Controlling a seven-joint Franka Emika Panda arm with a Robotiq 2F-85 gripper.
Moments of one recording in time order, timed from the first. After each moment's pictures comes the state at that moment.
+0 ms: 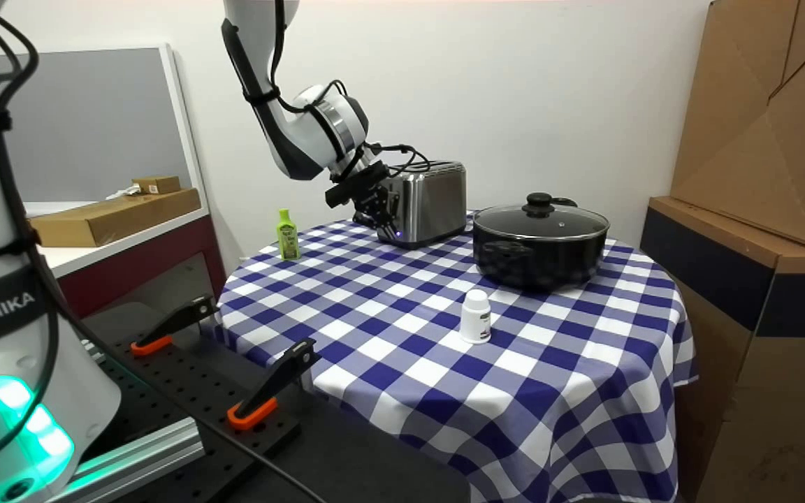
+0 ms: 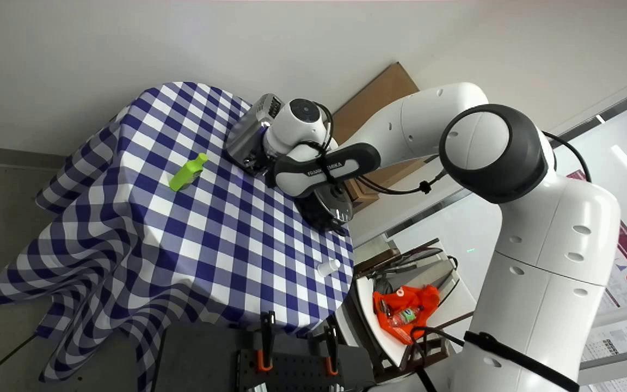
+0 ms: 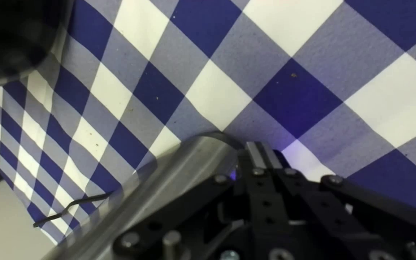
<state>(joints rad) 0.43 0.77 -0.26 -1.88 -0.82 2.83 0.45</state>
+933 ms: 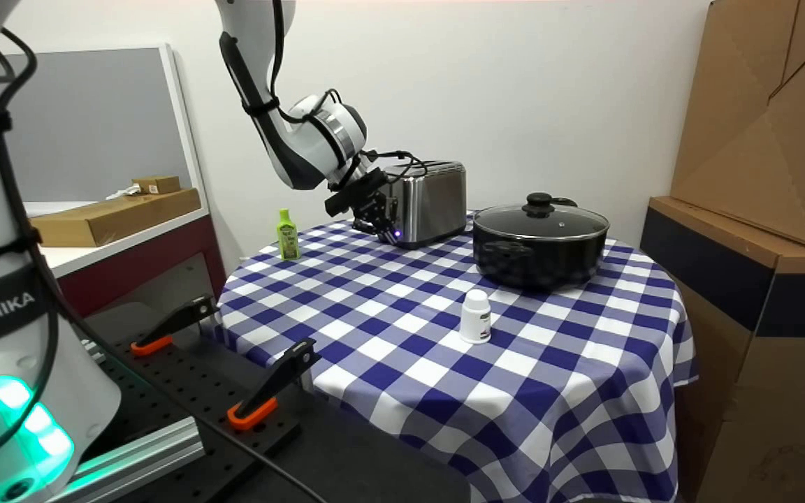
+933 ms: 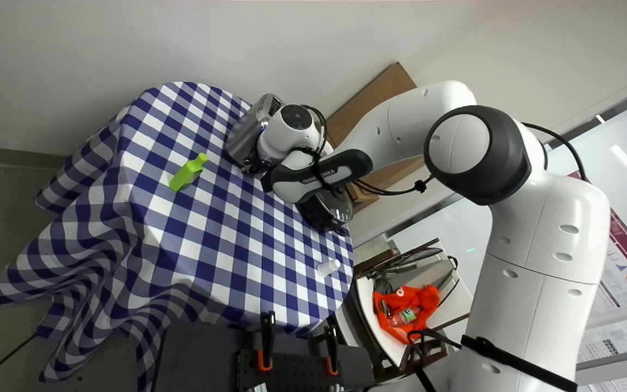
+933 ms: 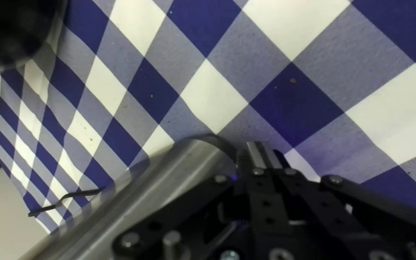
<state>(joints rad) 0.50 0.81 -0.33 -1.87 -0.87 2.87 0.49</state>
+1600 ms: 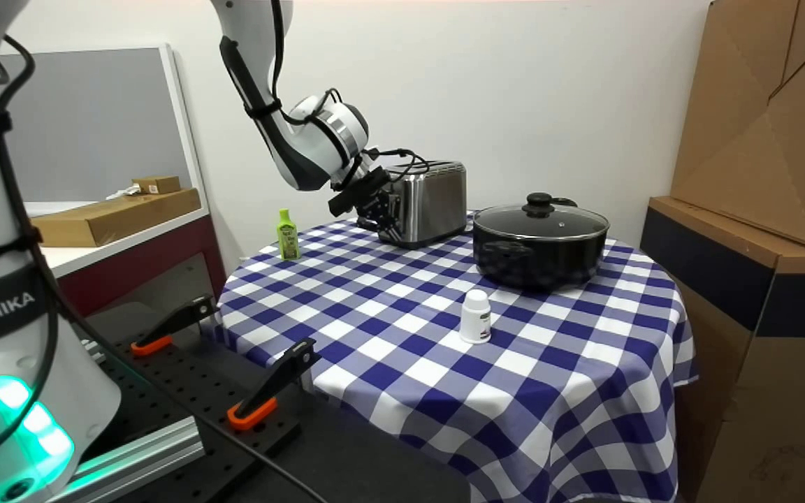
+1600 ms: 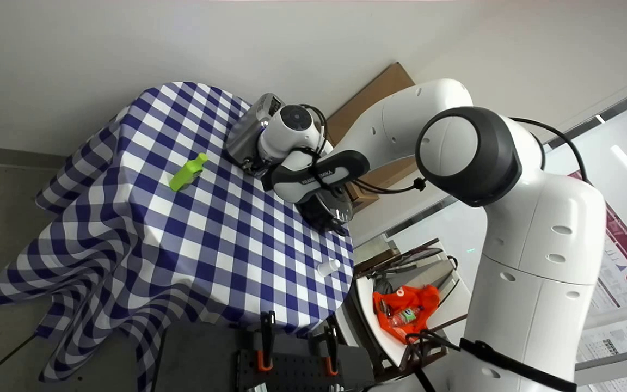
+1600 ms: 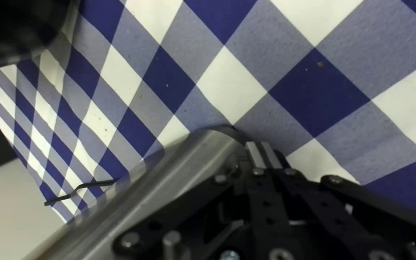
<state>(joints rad) 0.56 0.84 -0.40 -1.86 -0.87 2.90 0.53</state>
